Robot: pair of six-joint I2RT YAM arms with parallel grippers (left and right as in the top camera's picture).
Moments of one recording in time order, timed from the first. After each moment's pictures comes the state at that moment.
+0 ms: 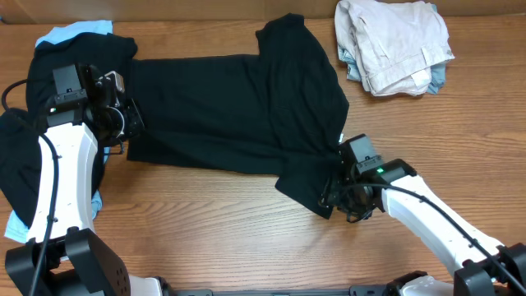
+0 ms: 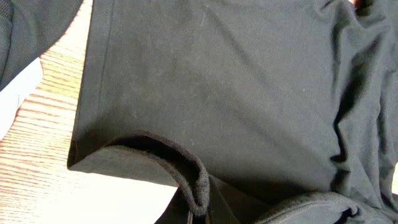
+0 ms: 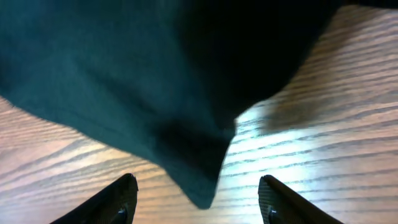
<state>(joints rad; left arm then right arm) 0.25 1.61 1.32 -0.87 0.31 -0.18 0.38 1.43 0.76 -0.76 -0.21 0.68</state>
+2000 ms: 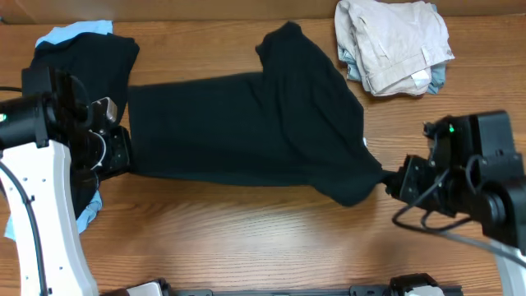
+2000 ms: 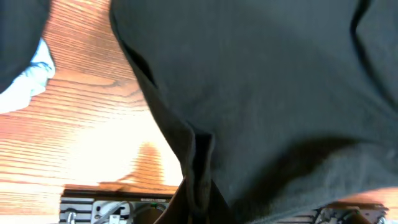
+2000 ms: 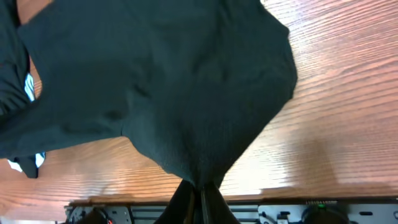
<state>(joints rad) 0.25 1.45 1.66 -1.66 0.23 -0.05 0.14 1.10 1.52 -1.58 -0.23 0.46</state>
